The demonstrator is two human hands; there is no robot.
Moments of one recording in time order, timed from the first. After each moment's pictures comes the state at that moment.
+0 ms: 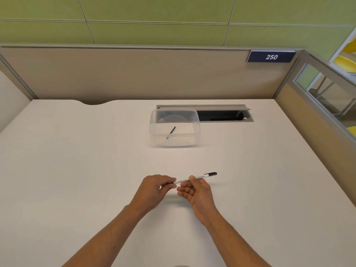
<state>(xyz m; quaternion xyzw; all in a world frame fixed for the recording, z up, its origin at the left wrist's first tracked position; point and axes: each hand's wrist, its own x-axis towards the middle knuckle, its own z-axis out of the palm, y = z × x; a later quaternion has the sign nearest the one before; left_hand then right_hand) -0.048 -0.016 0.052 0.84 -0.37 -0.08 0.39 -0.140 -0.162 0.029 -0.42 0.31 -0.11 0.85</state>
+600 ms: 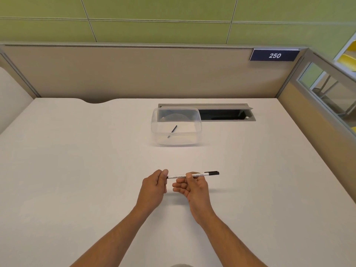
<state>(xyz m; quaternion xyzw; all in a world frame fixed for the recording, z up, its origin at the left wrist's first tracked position) -0.058 -0.023 0.042 0.82 -0.14 -0.15 0.53 -0.136 -0.146 0.041 -0.47 0.25 -0.16 0.83</state>
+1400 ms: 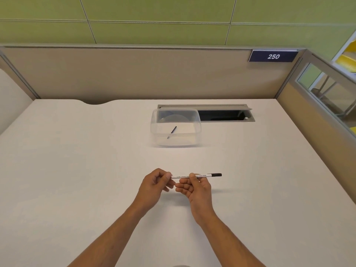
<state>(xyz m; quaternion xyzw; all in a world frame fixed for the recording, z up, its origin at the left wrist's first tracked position) -0.053 -0.019 0.049 0.72 -0.16 -0.24 0.63 -0.138 -0.148 0.045 -0.43 0.29 -0.18 0.83</state>
